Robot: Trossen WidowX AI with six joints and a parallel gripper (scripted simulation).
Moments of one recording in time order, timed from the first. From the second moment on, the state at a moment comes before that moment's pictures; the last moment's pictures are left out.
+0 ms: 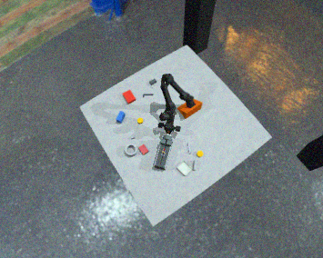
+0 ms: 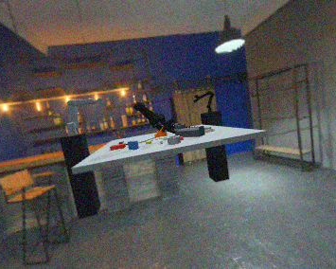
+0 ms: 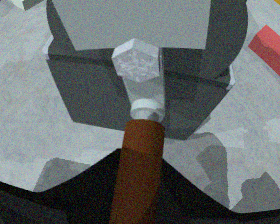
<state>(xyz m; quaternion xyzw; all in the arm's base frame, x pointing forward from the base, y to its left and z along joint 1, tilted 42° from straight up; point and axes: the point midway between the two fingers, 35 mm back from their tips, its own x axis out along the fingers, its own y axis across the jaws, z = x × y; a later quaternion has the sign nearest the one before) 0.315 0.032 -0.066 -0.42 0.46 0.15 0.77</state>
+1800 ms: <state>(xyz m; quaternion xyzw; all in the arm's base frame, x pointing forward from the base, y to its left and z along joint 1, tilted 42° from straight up) 0.328 0.033 -0.039 -0.42 0.46 0.15 0.77</state>
